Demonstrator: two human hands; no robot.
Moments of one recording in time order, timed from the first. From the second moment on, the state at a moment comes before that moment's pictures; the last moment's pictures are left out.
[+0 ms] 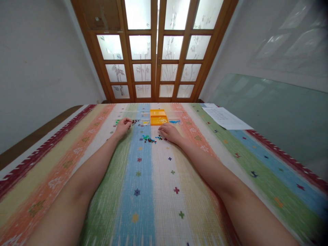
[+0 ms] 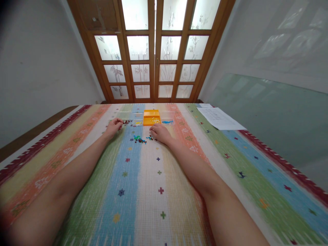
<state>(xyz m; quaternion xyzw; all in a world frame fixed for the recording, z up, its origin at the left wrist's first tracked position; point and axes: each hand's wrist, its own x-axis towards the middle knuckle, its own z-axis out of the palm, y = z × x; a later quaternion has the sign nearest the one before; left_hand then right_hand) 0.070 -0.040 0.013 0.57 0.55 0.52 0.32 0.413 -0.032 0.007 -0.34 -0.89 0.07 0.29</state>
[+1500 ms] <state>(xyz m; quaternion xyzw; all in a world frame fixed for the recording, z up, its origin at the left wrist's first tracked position) 0.094 -0.055 0.005 0.76 0.51 0.36 0.16 0.453 0.012 -0.001 -0.51 -0.68 0.16 0.51</state>
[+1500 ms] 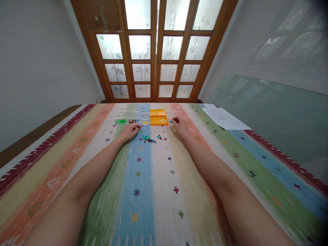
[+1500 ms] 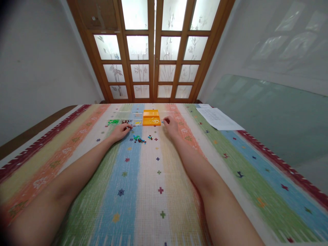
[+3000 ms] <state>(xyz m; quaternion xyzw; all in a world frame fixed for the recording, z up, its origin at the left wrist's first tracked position) 0.175 -0.101 0.023 0.91 0.37 0.19 -0.01 0.431 -0.018 0.023 -0.28 -0.89 0.32 0.14</state>
